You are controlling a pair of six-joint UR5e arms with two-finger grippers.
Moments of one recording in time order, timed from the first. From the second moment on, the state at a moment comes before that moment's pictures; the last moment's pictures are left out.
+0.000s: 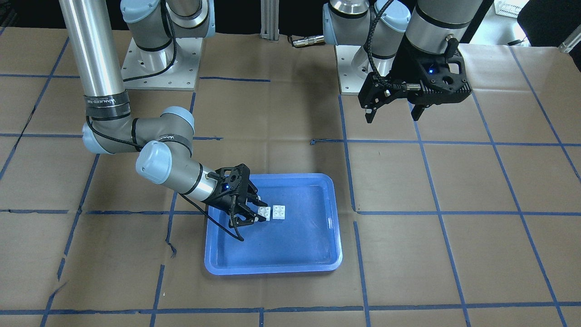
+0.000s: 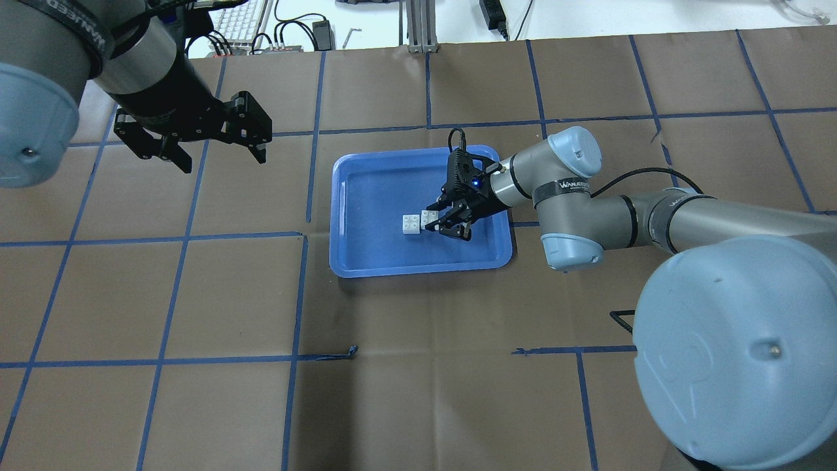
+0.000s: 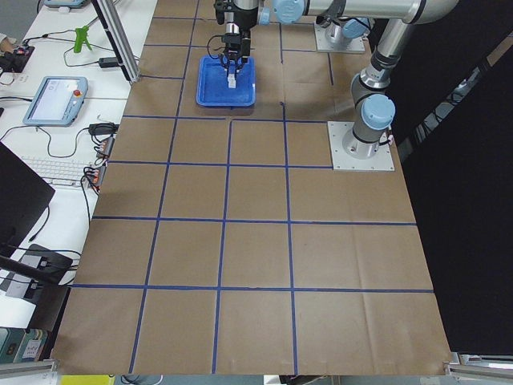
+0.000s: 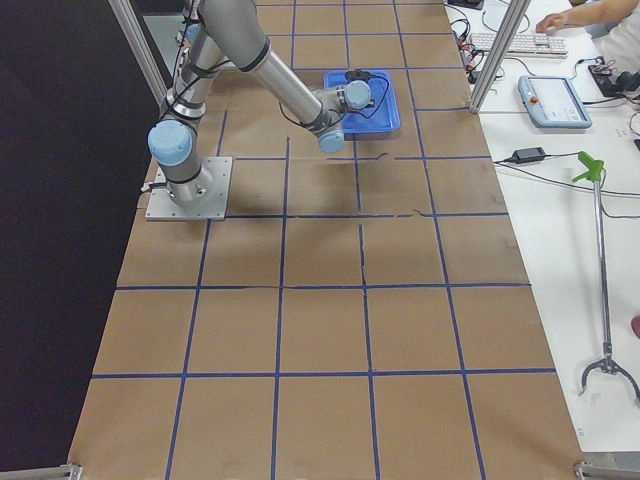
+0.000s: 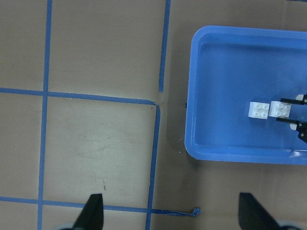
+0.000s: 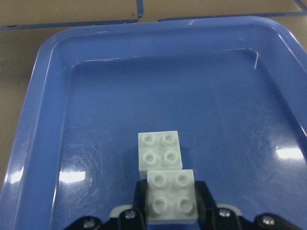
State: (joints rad) left arm -1.57 -1.53 -1.61 -1.50 1.56 -0.09; right arm 1.66 -1.00 1.95 -2.70 -0.83 -1.34
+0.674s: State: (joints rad) left arm -1.56 -1.53 -1.61 -1.50 1.56 -0.09; right arm 1.67 -0.99 1.95 -2.70 -0.83 -1.34
